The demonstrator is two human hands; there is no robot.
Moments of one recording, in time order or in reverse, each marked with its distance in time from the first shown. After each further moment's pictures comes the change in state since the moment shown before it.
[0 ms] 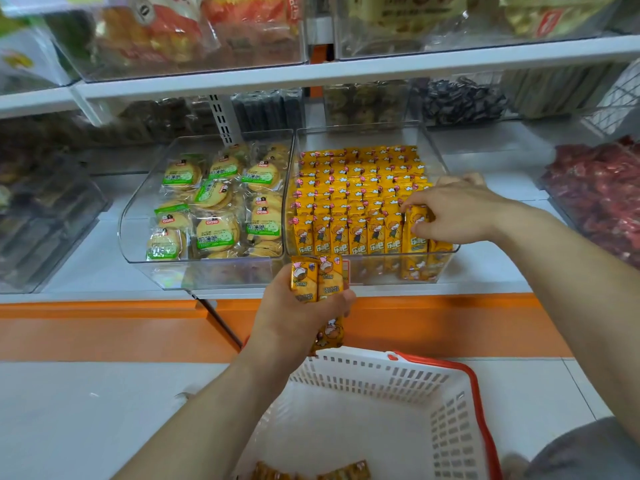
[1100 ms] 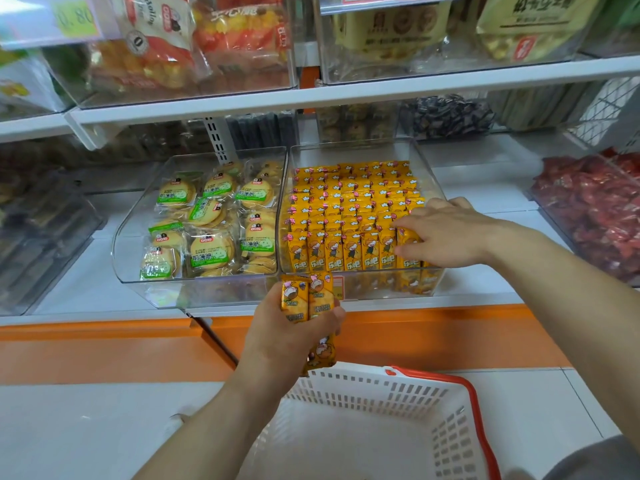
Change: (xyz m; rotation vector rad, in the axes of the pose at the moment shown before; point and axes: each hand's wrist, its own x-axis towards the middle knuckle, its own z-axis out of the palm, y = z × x) left_hand -0.002 0.000 -0.002 0.011 0.028 0.002; right_hand -0.011 -0.011 -0.001 -0.091 -0.148 -0.007
